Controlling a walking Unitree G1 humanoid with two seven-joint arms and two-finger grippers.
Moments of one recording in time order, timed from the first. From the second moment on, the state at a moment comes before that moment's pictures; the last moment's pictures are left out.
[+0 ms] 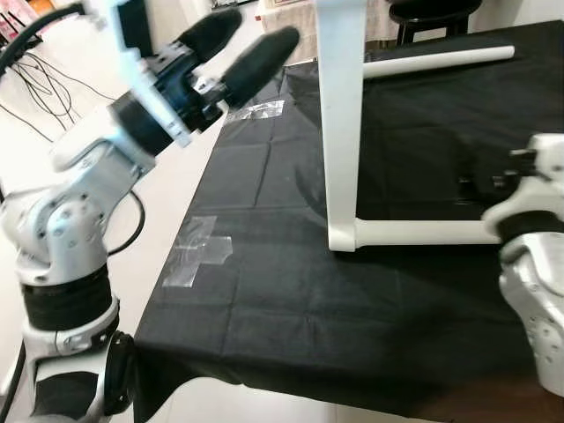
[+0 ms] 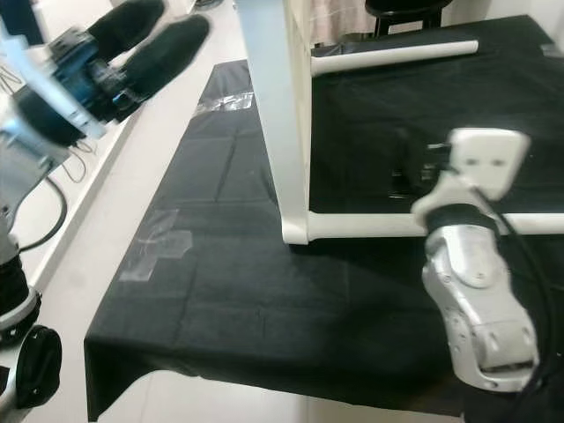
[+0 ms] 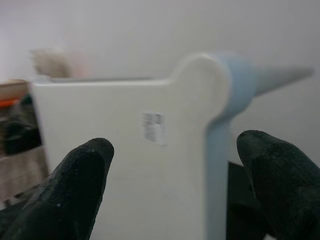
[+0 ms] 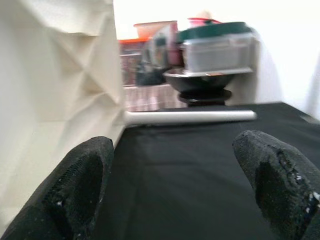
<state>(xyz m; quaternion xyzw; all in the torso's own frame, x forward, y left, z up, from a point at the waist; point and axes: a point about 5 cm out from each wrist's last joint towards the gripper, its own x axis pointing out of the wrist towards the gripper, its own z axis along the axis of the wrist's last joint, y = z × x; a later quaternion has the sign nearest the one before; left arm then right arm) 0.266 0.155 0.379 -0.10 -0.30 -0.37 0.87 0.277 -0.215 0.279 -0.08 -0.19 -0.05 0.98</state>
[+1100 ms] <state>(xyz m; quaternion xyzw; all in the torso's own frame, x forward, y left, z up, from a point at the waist) 0.247 0.150 0.187 -0.22 -0.02 -0.30 0.93 0.314 -0.162 0.233 -0.12 -0.16 0.05 0.98</state>
